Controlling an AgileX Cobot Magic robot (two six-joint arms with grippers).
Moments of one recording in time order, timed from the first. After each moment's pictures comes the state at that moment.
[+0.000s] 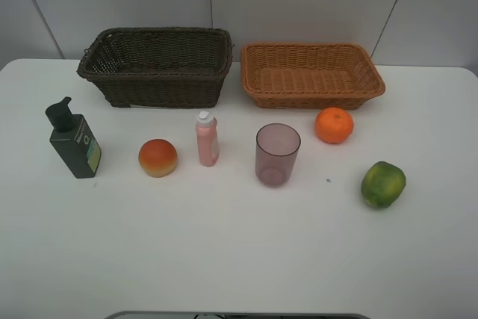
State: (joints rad) left arm 0.03 -0.01 -0.51 -0.07 1.07 0.04; right arm 0.02 0.00 -0.52 -0.12 1.06 0.07
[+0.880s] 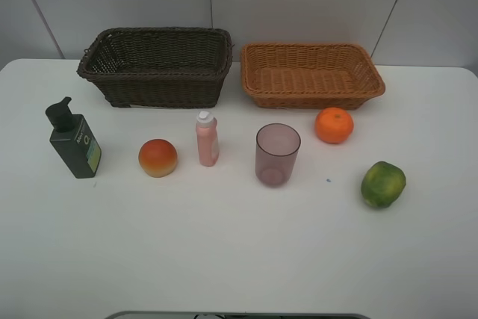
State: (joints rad) left arm 0.03 -0.01 -0.51 -0.07 1.07 0.04; right arm 0.06 0.00 -0.52 -0.12 1.06 0.07
